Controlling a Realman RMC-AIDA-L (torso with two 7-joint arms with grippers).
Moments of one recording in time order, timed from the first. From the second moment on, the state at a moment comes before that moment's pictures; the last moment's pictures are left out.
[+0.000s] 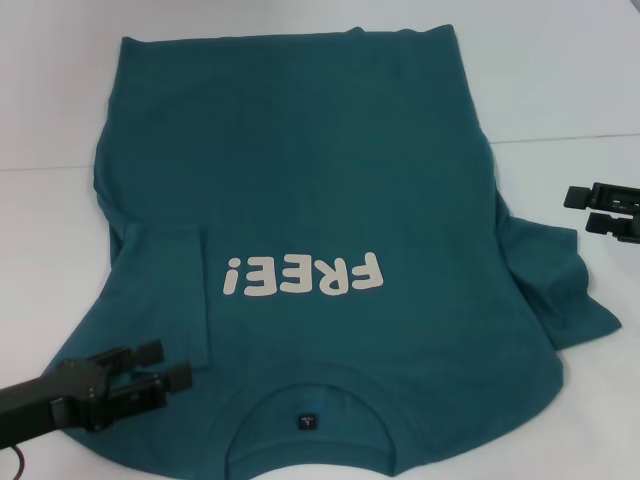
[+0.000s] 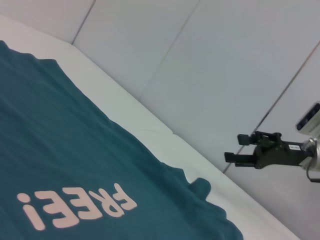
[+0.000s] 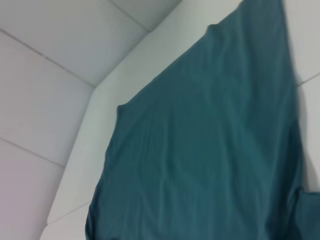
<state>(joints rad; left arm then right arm) -0.40 -2.13 0.41 0.70 2.12 1.72 -1.59 0.52 1.86 -0.52 -0.57 -2.02 -1.39 2.25</state>
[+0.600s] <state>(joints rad) -0.39 -2.14 0.36 0.68 2.07 1.73 -1.62 0.54 1.89 -0.52 -0.57 -2.00 -1.48 2.11</state>
